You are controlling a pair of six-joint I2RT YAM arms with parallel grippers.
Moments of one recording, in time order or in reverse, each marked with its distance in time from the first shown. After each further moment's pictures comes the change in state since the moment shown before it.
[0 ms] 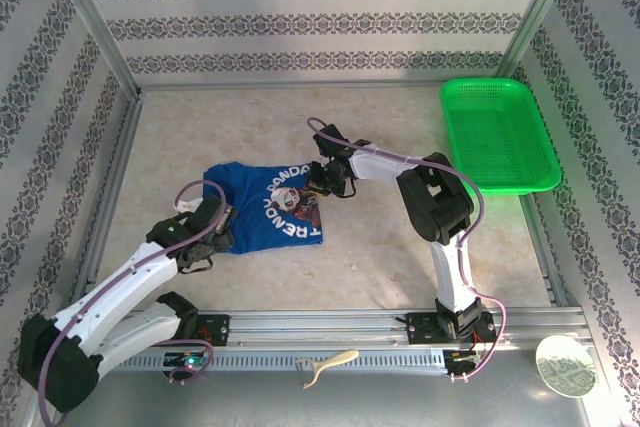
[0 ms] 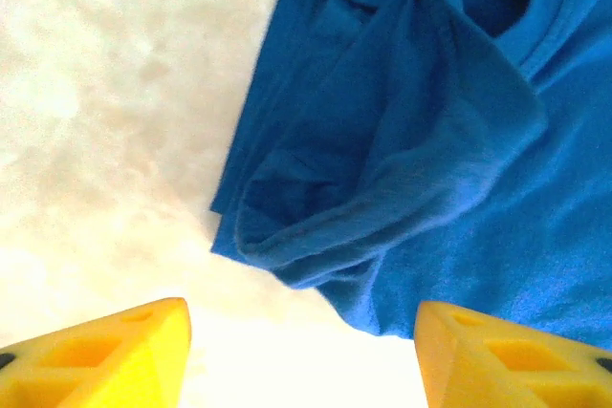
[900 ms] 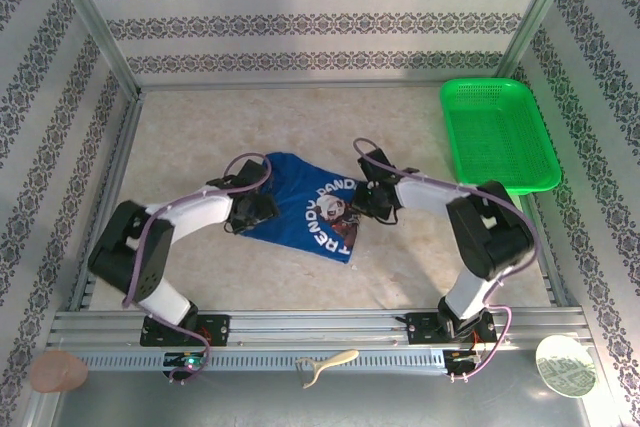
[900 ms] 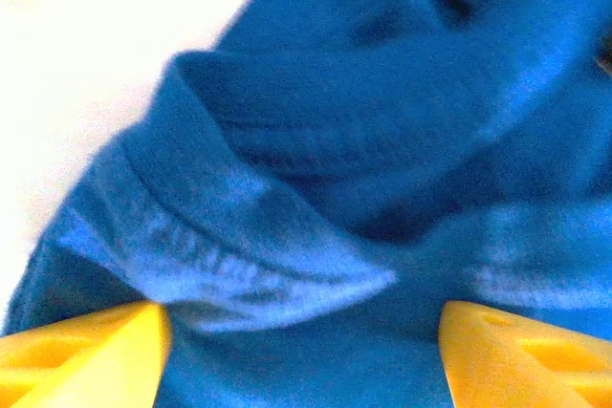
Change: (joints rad) left arm 0.055 0.717 0.234 0.446 0.327 0.029; right arm -0.091 -0.436 -0.571 0.107 0.182 0.067
